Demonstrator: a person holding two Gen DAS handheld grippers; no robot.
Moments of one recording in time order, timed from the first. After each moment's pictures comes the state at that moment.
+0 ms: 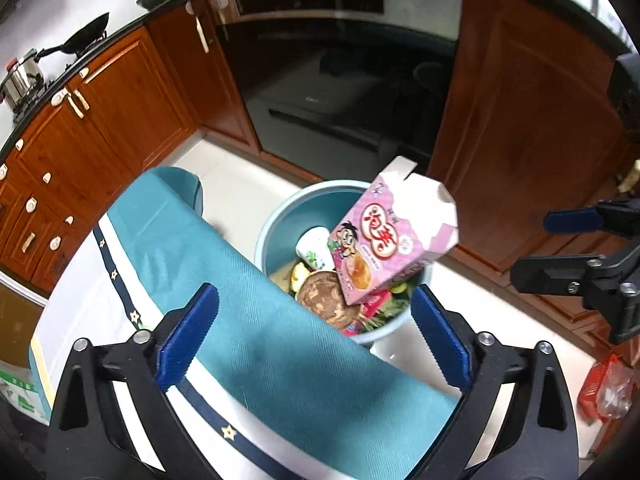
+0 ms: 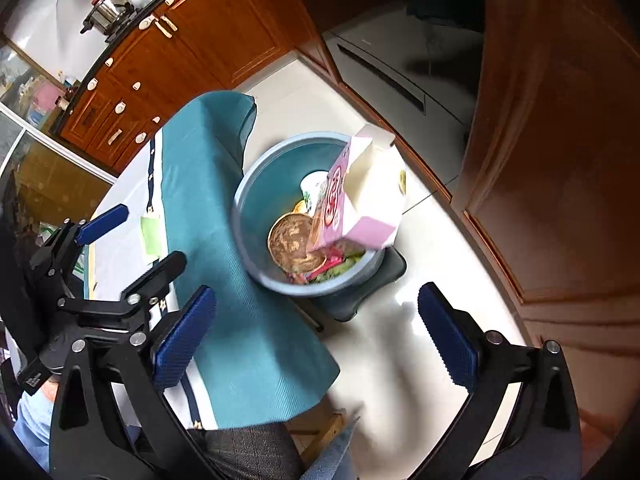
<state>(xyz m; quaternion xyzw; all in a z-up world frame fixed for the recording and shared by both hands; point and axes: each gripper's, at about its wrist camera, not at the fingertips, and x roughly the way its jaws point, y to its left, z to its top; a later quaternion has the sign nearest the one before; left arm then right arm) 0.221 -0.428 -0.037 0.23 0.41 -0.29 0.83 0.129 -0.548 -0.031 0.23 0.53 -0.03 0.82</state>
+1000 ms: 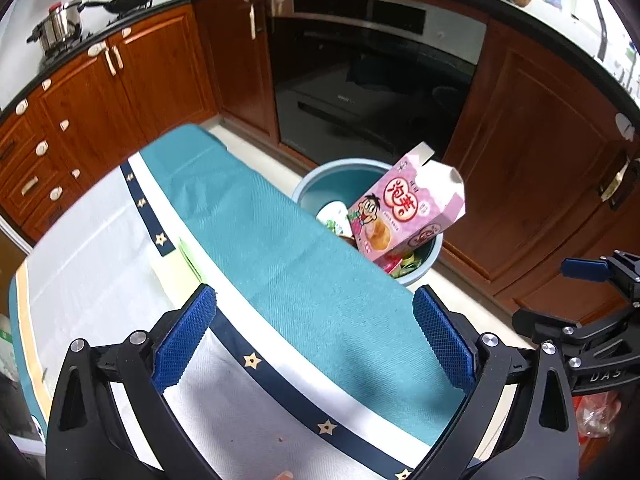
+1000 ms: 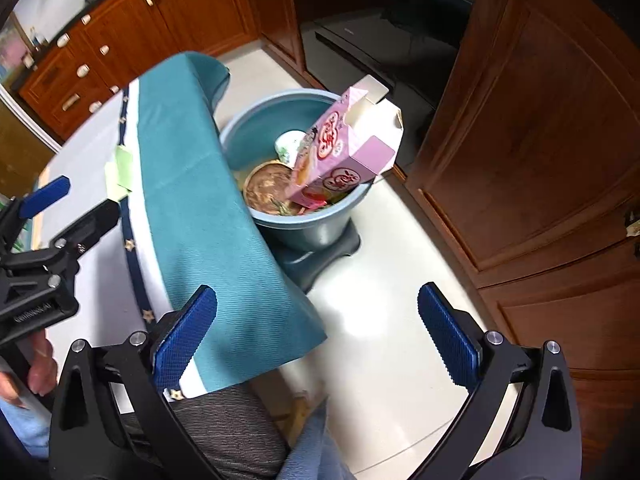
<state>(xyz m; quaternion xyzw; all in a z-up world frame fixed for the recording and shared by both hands) 0.195 -0.331 -0.049 0.15 0.42 -0.27 0.85 0.090 -0.450 -0.045 0.13 0.55 -0.14 0.81</state>
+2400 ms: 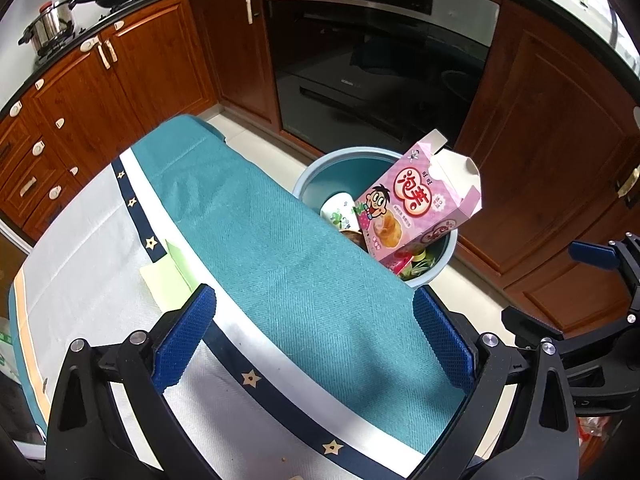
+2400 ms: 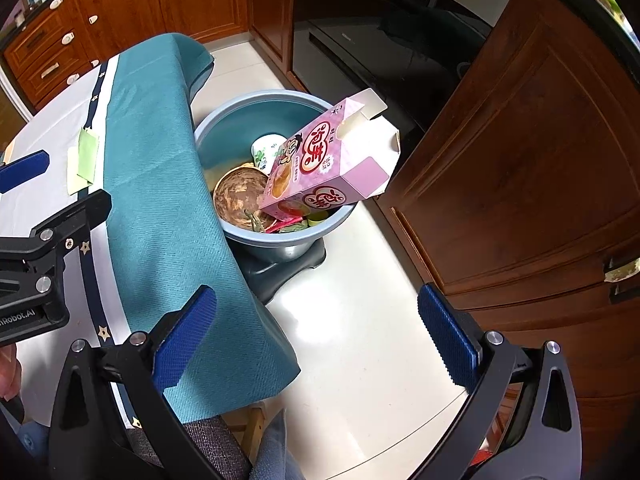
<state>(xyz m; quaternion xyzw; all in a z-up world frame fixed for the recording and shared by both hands) 0.216 -0.354 -0.066 0.17 0.44 -0.26 0.85 0.122 -0.439 -0.061 0.05 0.56 -0.17 0.81</state>
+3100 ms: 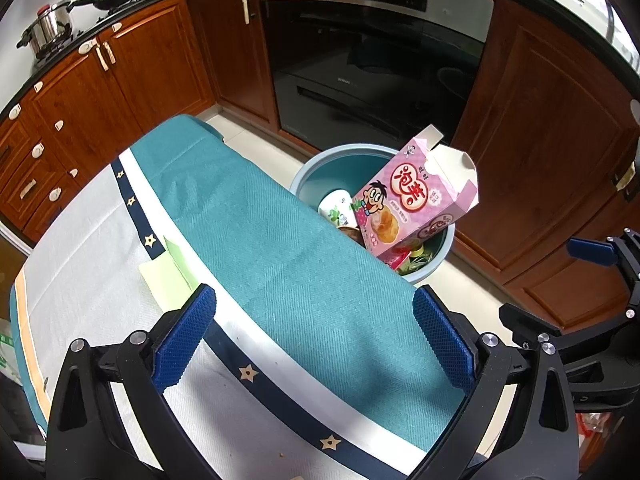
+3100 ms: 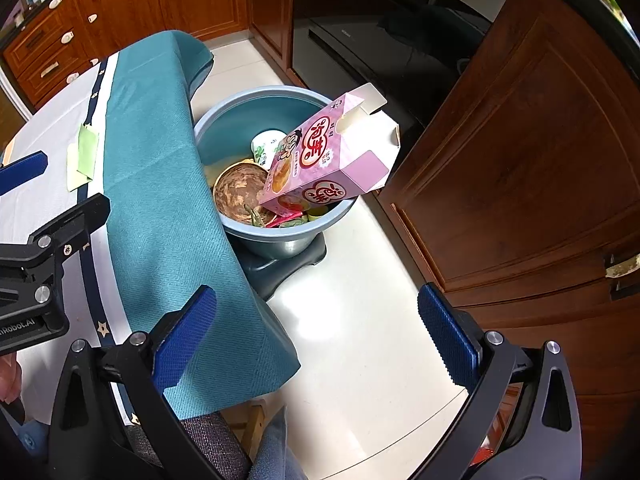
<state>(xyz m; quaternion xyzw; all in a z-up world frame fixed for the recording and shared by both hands) 0.210 -0.353 -0.065 0.17 0.44 -0.26 0.84 0.119 -0.439 -0.064 0.05 0.56 -0.17 0.81</state>
